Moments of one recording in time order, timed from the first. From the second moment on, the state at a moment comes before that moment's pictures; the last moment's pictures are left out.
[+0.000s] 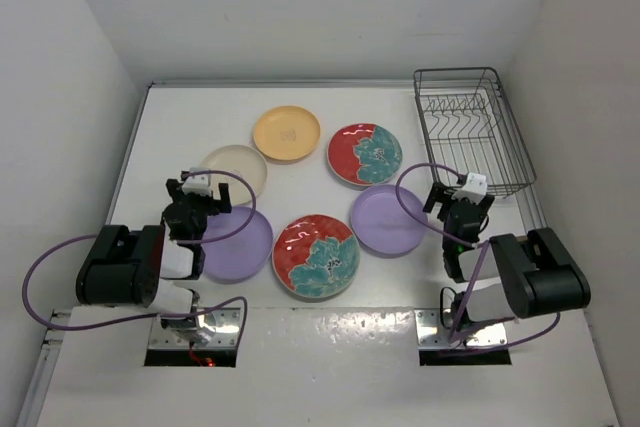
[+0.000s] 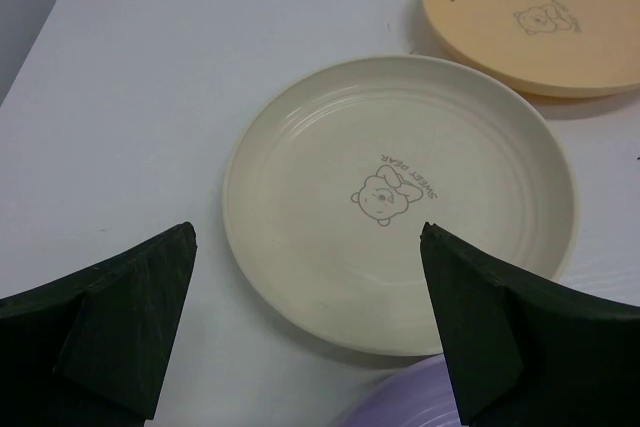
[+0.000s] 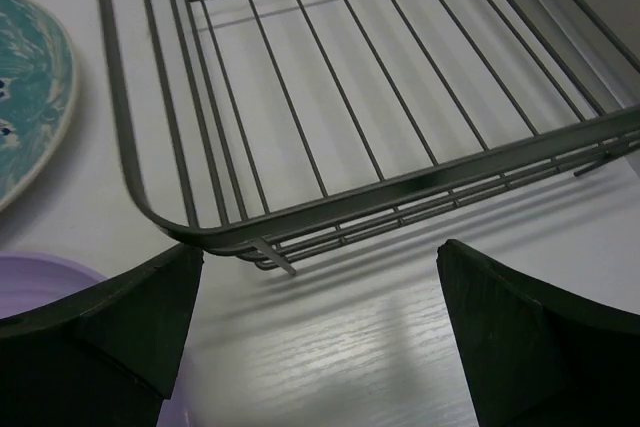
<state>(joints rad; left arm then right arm) 0.01 1.44 0.10 1.27 0.02 0.10 0.12 1.42 0.03 1.12 0.42 0.11</state>
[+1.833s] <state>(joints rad) -0.07 1.13 0.89 -0.61 0.27 0.28 0.23 1.19 0.38 -0.23 0.17 0.77</state>
